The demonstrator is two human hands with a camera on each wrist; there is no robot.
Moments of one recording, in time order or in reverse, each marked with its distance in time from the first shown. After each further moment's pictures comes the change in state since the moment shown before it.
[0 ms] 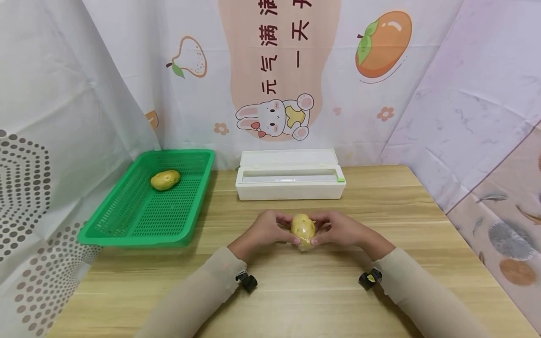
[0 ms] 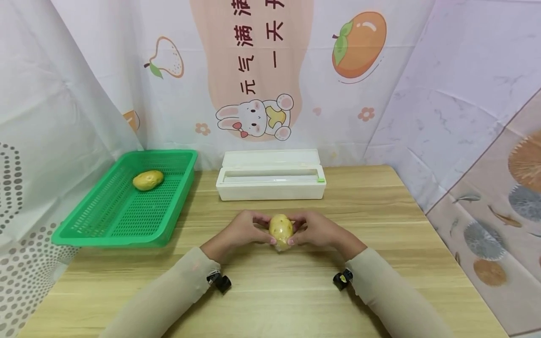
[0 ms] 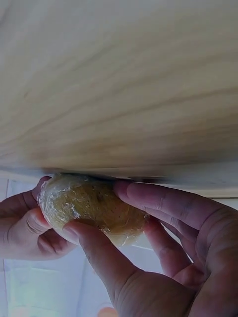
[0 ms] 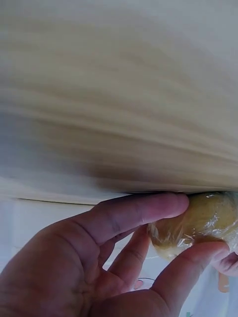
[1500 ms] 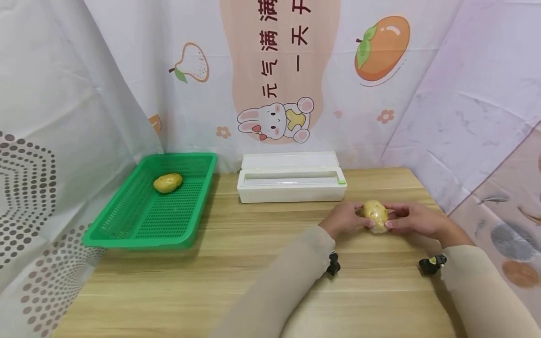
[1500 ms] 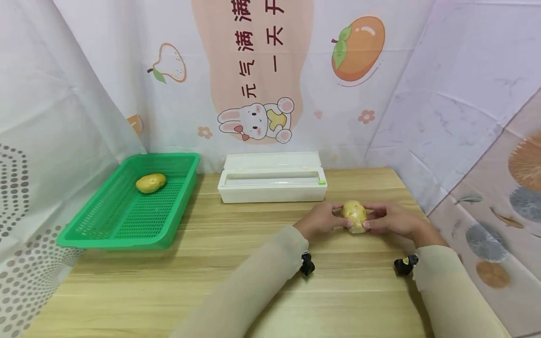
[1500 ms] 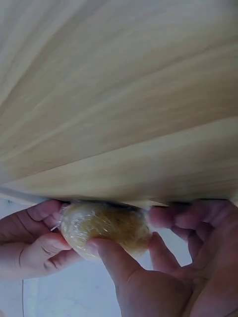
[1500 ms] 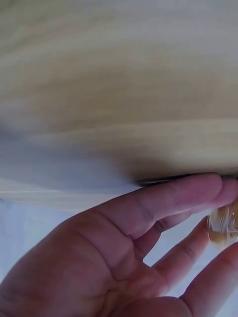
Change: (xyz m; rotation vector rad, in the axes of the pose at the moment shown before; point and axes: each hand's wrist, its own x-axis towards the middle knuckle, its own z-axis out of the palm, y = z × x) left_hand 0.117 0.094 0.144 0.213 0.011 -0.033; right_hand -0.111 0.100 -0.132 0.180 0.101 0.323
